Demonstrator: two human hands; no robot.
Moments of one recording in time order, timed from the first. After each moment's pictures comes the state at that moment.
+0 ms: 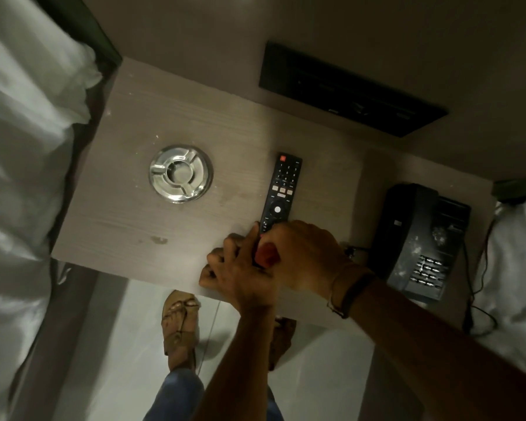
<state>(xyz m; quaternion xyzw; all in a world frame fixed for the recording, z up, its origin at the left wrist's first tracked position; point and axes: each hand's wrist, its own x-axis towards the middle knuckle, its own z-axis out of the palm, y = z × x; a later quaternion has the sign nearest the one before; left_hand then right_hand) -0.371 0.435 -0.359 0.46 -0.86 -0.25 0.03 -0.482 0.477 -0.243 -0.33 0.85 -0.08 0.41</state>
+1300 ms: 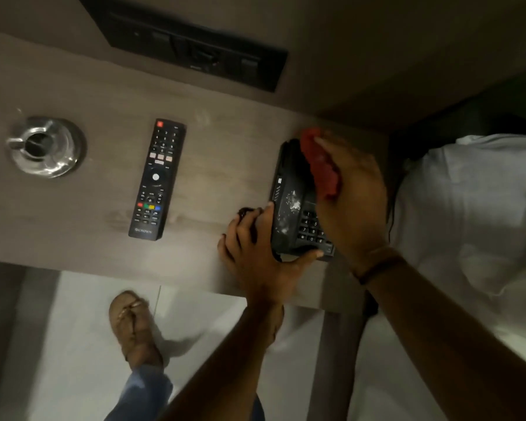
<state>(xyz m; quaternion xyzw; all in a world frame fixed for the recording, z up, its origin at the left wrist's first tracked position) -0.414 0.646 -0.335 0.34 -0.89 -0.29 0.07 -0.553 0.708 -0.223 -0.14 0.95 -0.28 0.04</state>
